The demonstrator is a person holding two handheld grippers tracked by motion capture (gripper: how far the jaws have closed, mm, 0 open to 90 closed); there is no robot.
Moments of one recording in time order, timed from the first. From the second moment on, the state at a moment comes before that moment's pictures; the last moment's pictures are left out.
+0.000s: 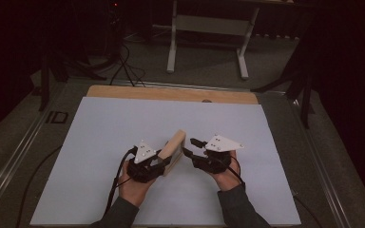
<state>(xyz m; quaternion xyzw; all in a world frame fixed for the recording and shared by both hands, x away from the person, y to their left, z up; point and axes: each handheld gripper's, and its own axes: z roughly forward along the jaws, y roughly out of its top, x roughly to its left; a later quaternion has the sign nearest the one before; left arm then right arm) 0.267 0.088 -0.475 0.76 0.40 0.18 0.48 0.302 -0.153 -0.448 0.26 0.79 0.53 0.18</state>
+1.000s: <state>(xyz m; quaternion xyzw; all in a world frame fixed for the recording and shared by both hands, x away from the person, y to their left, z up) 0.252 0.069 -0.478 0.79 0.33 0.17 0.49 0.311 -0.151 -0.457 0.28 0.78 0.51 0.23</state>
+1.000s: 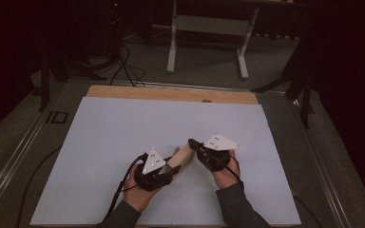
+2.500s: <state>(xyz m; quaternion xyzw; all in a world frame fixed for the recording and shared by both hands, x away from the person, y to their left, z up) 0.261 0.079 -0.482 0.78 0.36 0.21 0.47 0.317 -0.148 -0.455 0.29 0.79 0.49 0.23</state>
